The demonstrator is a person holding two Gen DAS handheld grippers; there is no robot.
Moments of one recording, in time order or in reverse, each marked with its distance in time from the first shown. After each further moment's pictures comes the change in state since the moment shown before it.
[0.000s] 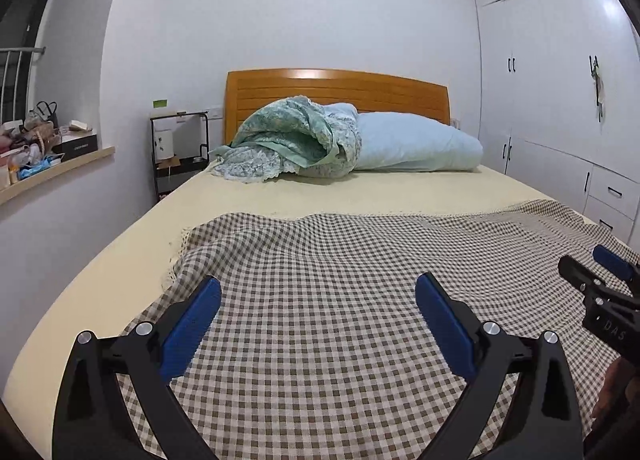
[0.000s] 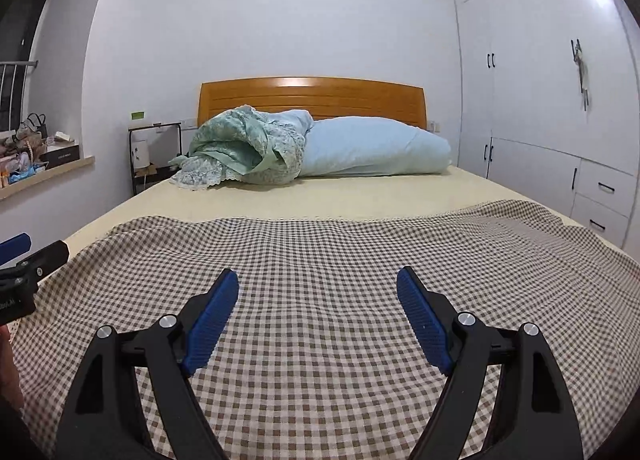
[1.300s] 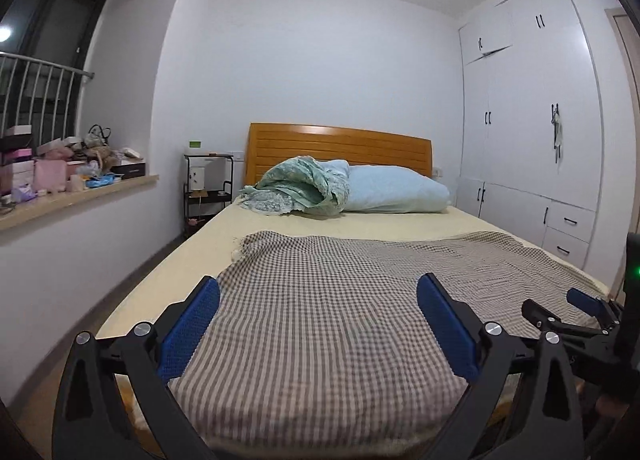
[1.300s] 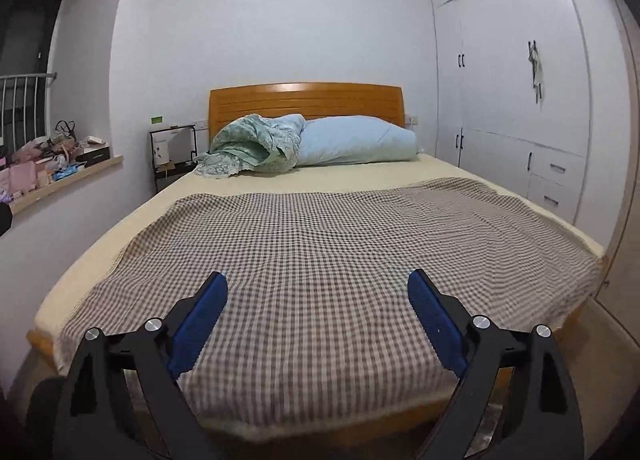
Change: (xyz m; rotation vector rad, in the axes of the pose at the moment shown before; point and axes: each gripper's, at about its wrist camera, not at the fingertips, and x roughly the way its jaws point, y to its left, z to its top) left arm -0.457 -0.032 -0.077 -0.057 -0.156 0.005; right arm -0.348 -0.012 -0.043 0.005 0.029 -0.010
